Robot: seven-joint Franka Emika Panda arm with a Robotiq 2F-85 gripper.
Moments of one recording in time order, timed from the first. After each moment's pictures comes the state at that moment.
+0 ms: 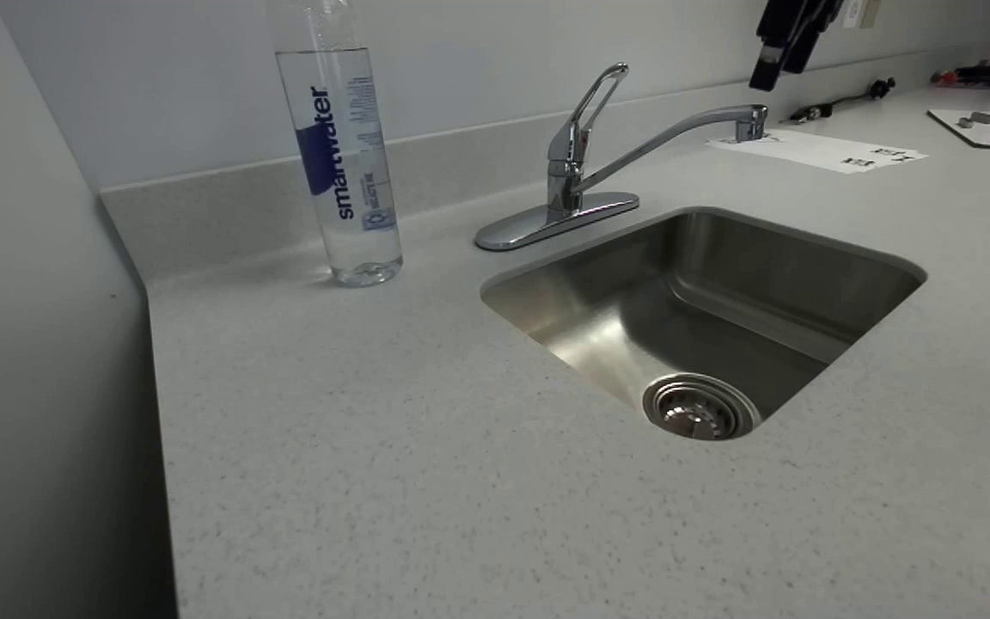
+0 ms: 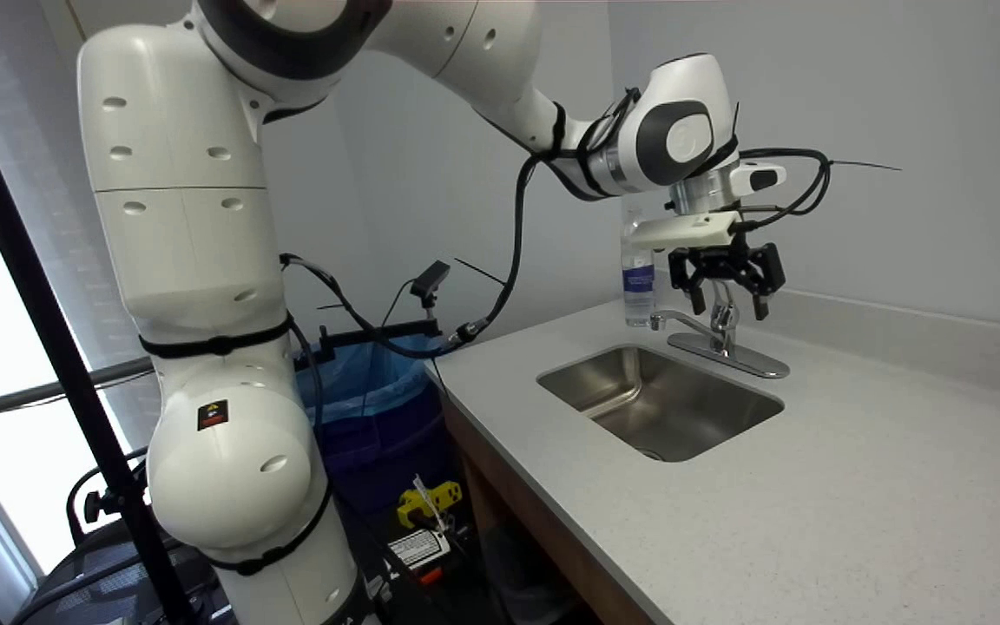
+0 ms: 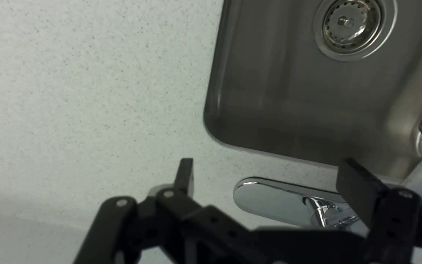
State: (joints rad) arm 0.00 0.13 -0.02 -2.00 -0.09 2.34 -0.10
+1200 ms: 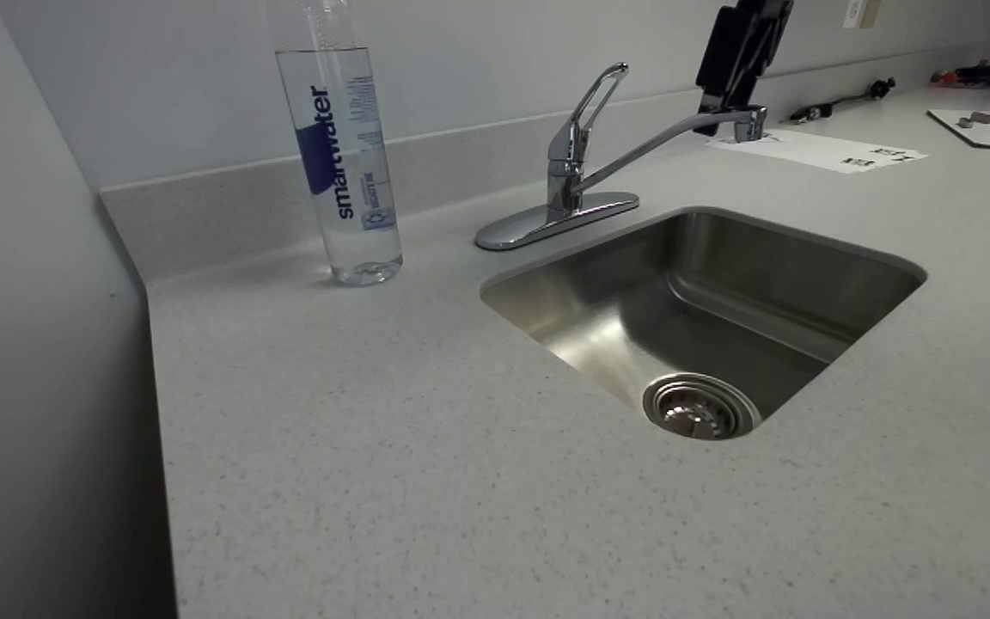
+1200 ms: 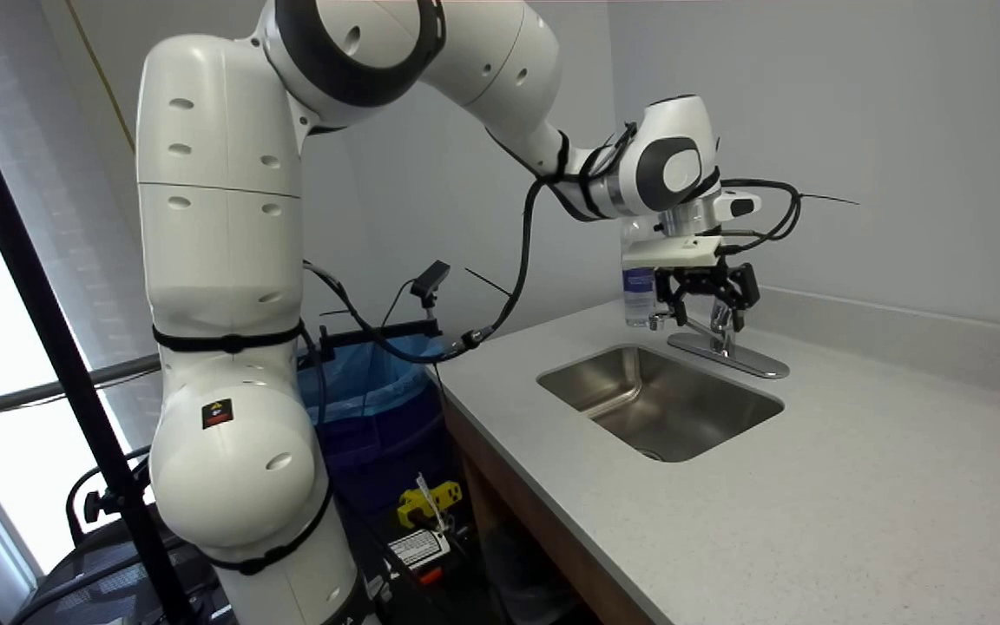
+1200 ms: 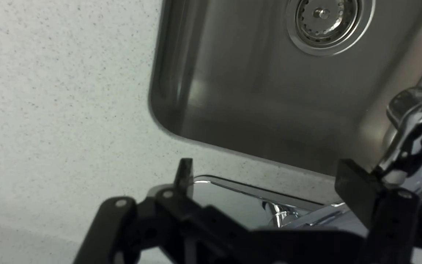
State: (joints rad) arm 0.03 0.25 0.03 -1.92 -0.09 2.36 -0.10
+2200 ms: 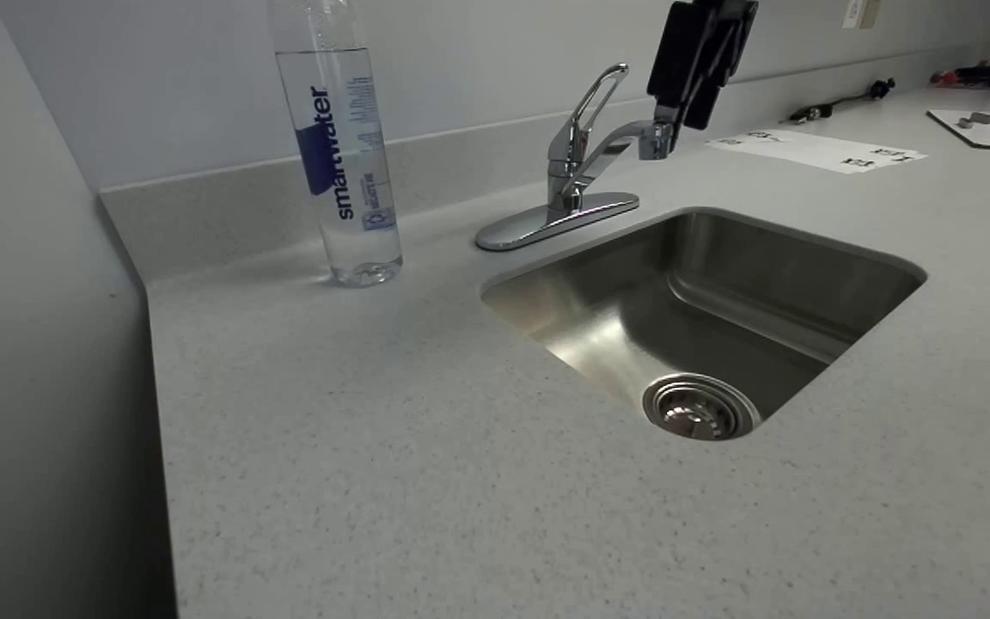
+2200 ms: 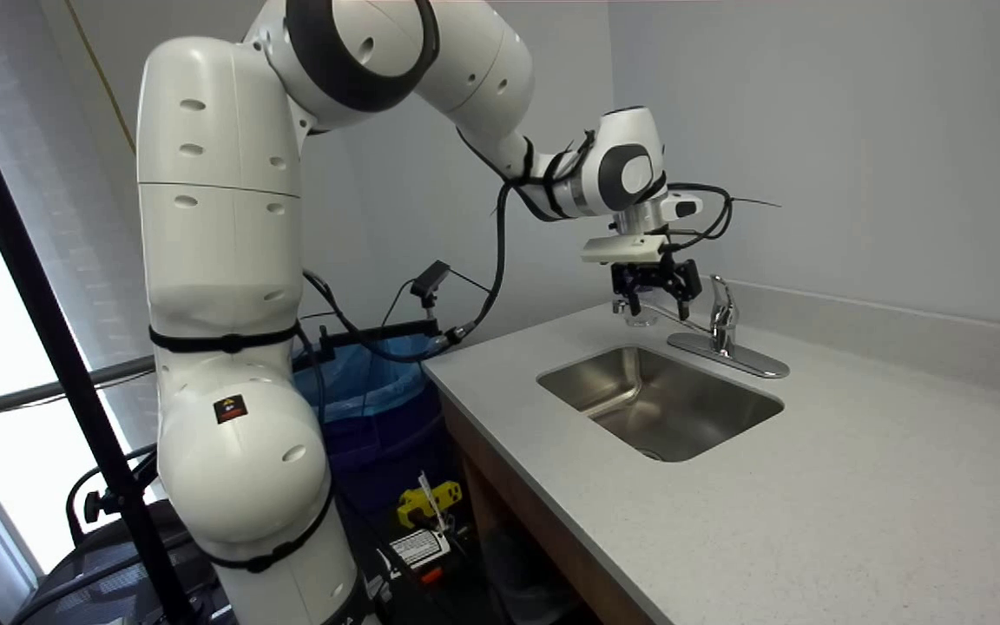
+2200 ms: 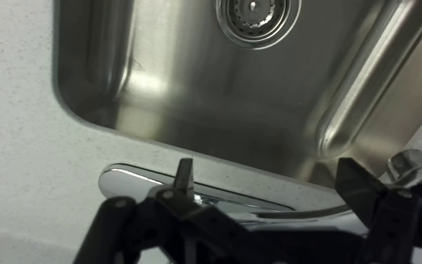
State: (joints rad) arm 0.11 0.25 0.09 -1.92 -0.09 2.36 0.01
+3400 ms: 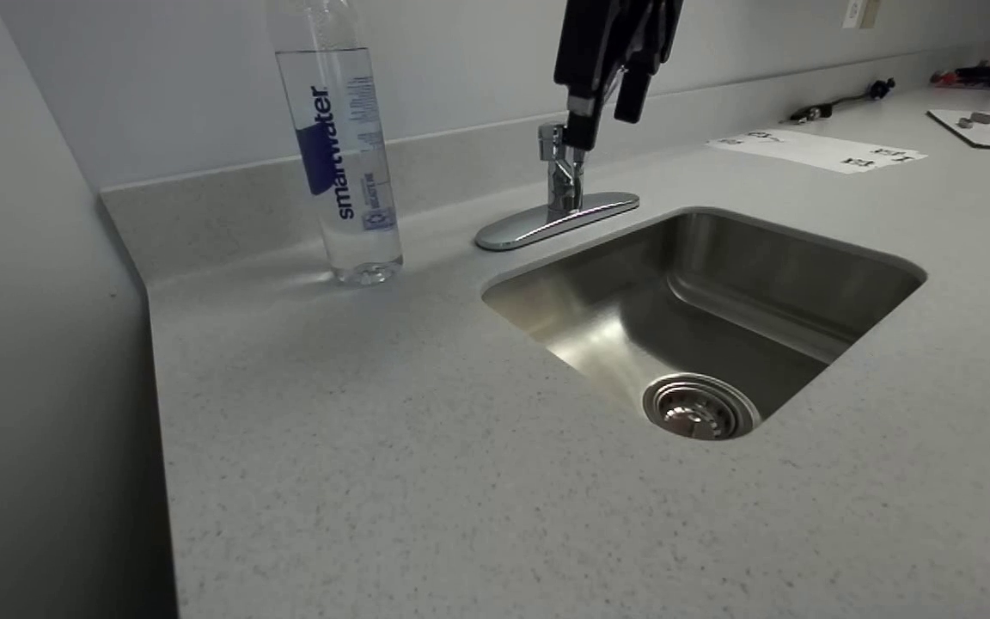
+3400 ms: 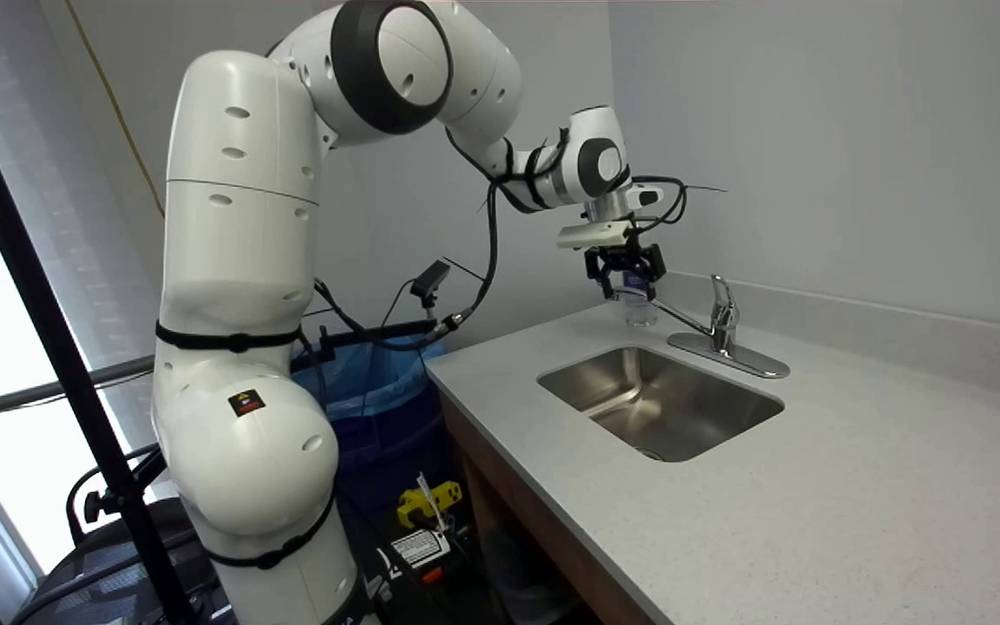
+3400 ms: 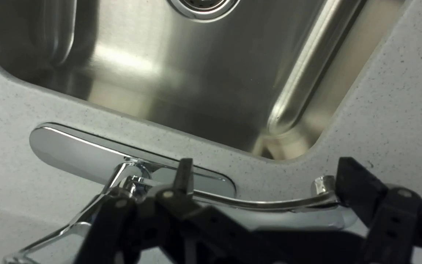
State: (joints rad) arm 0.22 0.34 0.11 -1.74 -0.15 2.27 0.13
